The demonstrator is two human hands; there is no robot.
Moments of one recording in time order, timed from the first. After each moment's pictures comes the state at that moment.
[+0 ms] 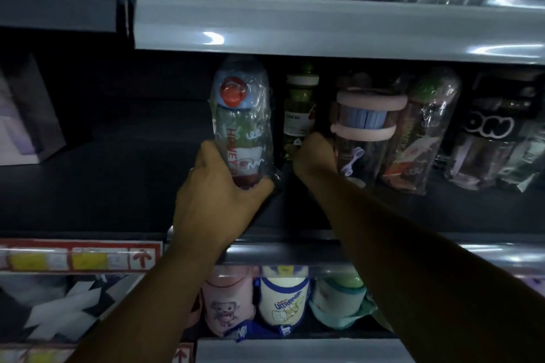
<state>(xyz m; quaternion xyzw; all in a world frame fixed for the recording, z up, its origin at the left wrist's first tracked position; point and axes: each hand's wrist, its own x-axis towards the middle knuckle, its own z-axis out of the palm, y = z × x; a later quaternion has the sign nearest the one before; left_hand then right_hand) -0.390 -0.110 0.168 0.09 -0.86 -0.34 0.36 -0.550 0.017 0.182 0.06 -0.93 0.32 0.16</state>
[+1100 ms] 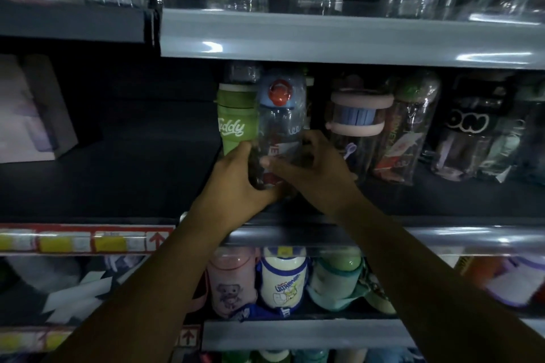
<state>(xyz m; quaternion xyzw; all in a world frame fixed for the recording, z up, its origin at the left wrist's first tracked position) -0.393 -0.113 0.171 -0.09 -0.86 -0.42 0.27 -0.430 0.051 0.193 0.23 -0.78 0.57 0.10</state>
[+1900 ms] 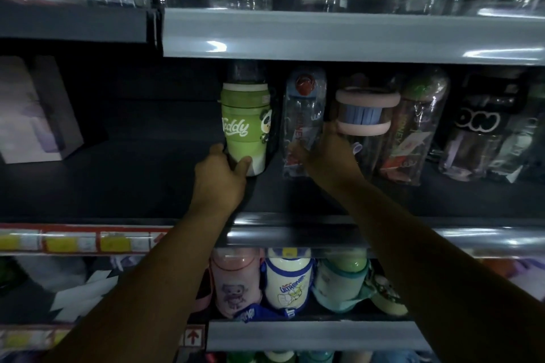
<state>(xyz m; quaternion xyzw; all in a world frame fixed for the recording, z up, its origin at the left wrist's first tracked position) -0.429 -0.137 0.160 0.14 -0.85 -0.39 0.32 -0.494 0.051 0.187 0.19 -0.85 0.44 0.20</state>
